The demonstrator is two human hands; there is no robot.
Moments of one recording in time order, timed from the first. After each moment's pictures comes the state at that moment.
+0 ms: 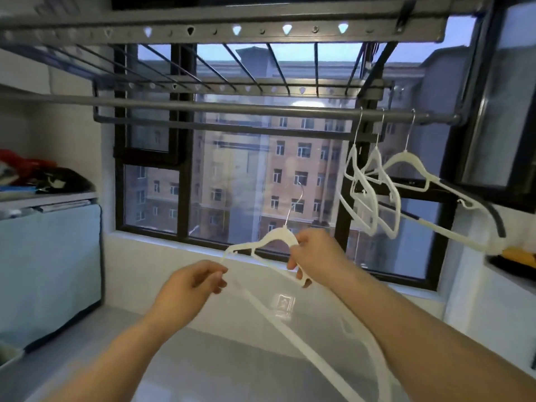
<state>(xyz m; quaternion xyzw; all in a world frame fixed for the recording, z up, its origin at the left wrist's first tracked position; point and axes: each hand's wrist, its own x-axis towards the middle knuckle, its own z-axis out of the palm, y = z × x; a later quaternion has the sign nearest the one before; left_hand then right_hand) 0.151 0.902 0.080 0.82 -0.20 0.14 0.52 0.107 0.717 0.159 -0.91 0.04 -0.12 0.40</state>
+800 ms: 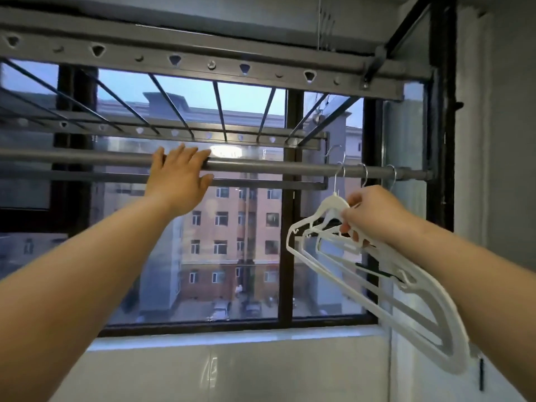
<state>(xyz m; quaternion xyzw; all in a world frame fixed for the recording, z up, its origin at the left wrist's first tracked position) 0.395 0.840 0.321 0.82 -0.30 0.45 0.16 0.193 0.649 0.301 -0.88 0.22 -0.36 0.24</state>
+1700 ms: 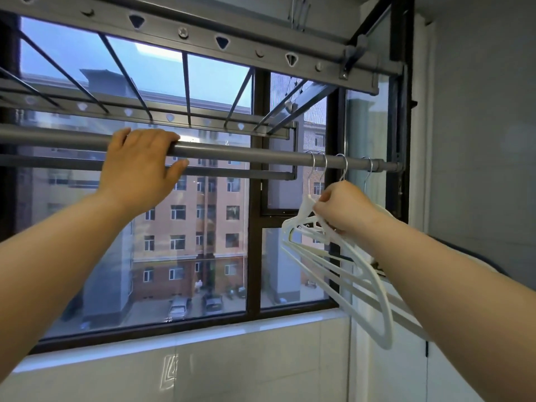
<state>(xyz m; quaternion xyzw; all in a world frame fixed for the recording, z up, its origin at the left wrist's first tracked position) 0.427 0.846 0.313 0.73 -0.35 0.55 0.20 0.237 0.649 0.293 -0.86 0.29 -0.38 0.16</state>
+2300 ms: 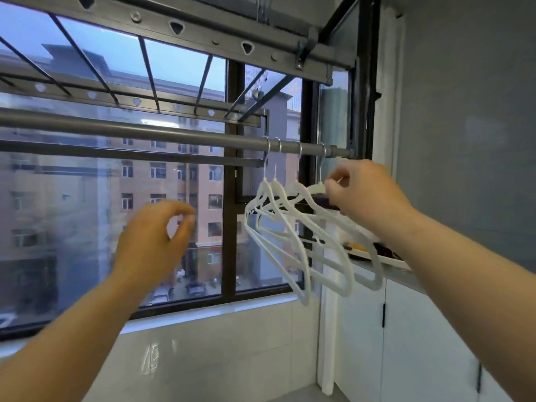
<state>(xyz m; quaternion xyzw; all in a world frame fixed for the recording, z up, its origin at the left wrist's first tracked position) 0.321 0.808 0.208 0.71 -0.41 0.34 0.47 0.123 0.655 0.280 -0.84 0.24 -0.48 0.04</state>
